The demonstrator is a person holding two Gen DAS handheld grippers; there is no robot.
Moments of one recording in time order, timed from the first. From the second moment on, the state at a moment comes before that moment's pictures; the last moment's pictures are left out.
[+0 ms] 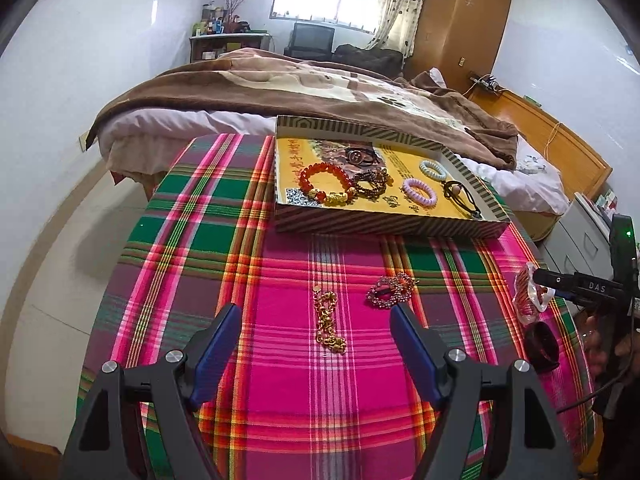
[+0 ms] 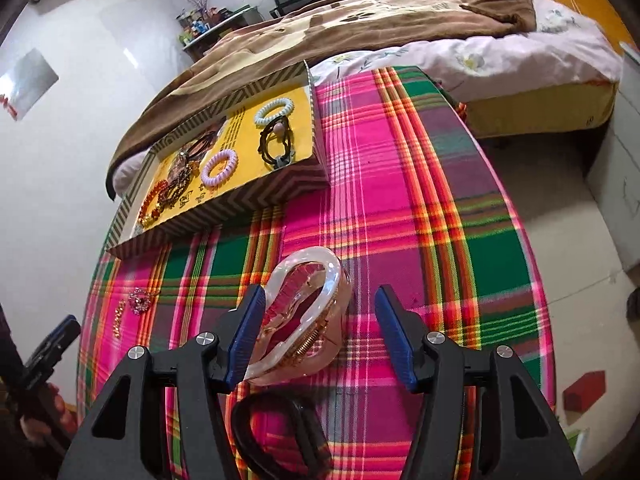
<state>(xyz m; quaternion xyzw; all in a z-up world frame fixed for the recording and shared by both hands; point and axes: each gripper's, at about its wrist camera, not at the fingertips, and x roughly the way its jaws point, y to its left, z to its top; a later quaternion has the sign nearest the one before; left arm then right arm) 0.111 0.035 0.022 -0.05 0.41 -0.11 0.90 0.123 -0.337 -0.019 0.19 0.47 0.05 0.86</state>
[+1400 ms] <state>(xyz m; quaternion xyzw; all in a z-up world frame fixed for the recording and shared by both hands) 0.143 0.008 -0.022 0.02 0.46 -0.09 0.89 0.132 -0.339 -0.008 0.17 0.46 0.06 0.87</state>
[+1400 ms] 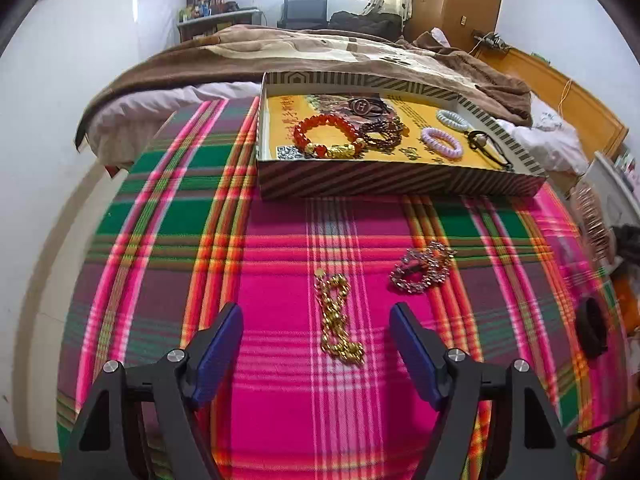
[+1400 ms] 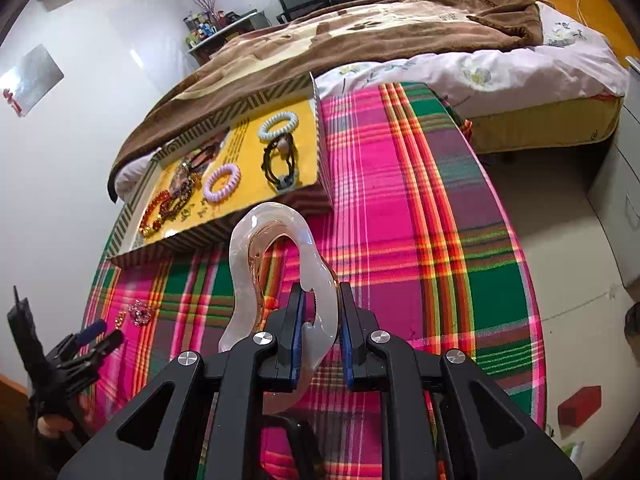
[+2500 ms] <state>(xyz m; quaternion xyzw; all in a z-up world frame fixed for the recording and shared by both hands) 0.130 0.004 0.014 0.04 0.40 -0.09 0.91 0.125 -0.330 0.010 0.17 0.43 0.07 0.88</state>
